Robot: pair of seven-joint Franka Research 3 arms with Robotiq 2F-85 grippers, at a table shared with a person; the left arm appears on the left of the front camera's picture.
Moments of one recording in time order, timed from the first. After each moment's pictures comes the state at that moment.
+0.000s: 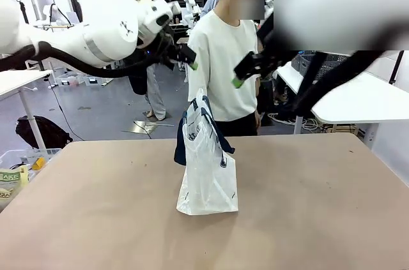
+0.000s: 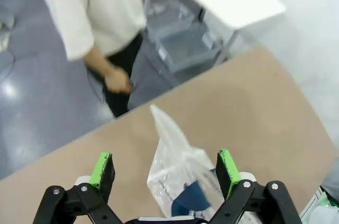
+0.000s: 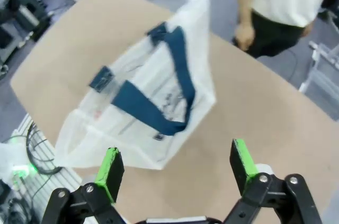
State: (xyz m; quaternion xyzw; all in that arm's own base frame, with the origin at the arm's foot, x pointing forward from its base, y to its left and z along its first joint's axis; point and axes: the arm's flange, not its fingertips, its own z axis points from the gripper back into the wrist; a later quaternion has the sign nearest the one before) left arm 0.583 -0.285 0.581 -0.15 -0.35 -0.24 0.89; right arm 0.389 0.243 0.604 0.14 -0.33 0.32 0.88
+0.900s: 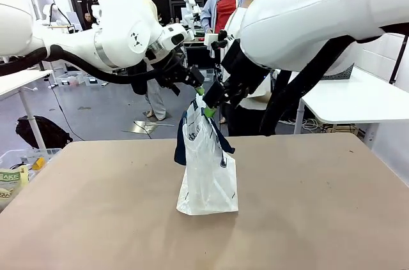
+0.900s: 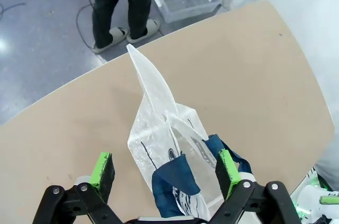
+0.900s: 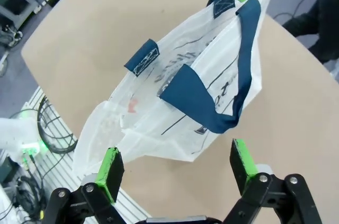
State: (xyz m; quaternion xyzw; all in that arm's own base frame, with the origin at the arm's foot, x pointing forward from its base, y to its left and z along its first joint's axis) left arm 0.571 -0.309 0.544 -0.15 -0.25 -0.24 0.93; right arm 0.390 0.297 0.559 0.15 -0.26 0.36 0.88
